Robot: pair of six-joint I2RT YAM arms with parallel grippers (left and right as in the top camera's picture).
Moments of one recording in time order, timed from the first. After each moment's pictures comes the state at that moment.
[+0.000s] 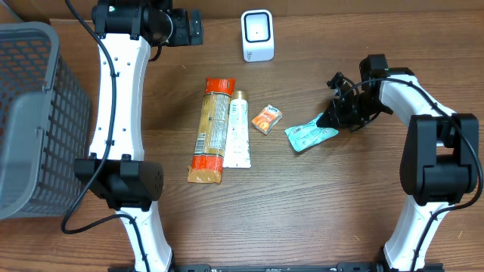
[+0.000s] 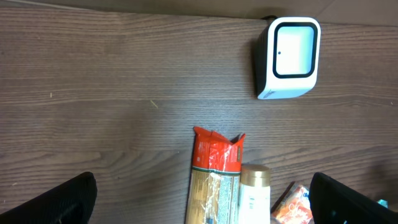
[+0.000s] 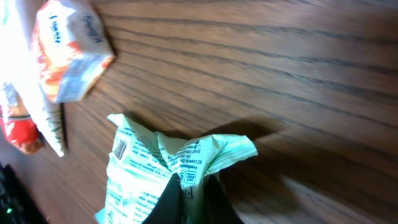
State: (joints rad) left arm -0.08 2.12 2.41 -1.26 0.07 -0.14; right arm 0.02 2.12 1.47 -0.90 -0.63 -0.21
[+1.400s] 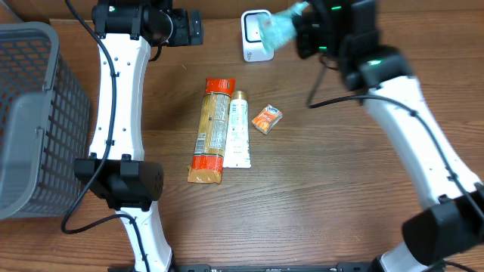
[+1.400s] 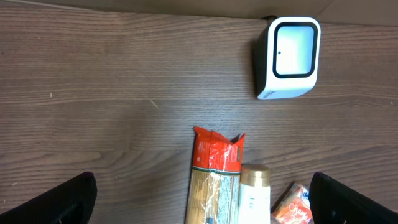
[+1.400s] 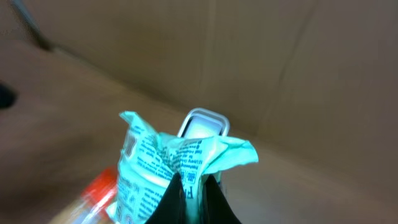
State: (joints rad) left arm -0.08 2.12 2.41 -1.26 0.07 -0.14; right arm 0.37 1.78 1.71 -0.36 -0.05 -0.10
